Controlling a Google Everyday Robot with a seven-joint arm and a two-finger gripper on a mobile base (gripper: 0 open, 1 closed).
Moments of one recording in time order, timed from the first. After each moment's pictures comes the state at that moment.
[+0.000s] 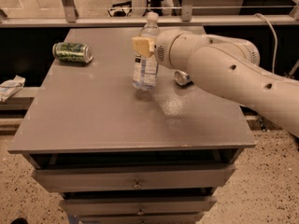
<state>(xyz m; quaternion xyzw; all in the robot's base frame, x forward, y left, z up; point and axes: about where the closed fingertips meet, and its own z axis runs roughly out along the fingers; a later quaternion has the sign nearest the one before) 0.651 -0.014 0.956 -0.19 0.76 0.19 0.59</state>
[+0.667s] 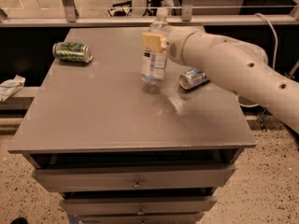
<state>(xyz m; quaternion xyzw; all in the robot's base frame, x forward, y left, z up) 0.670 -0.039 0.960 -0.19 0.74 0.20 0.62</state>
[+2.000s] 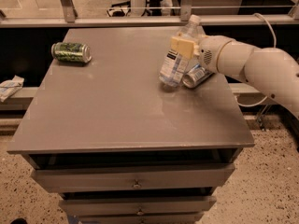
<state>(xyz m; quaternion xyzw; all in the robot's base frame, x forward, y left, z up) 0.672 -0.130 0.935 -0.18 0.74 0.22 0.61</state>
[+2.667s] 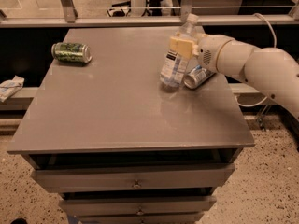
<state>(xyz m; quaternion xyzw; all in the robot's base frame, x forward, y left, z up) 0.669 -0.122 0.940 -0.19 0.73 0.23 0.62</state>
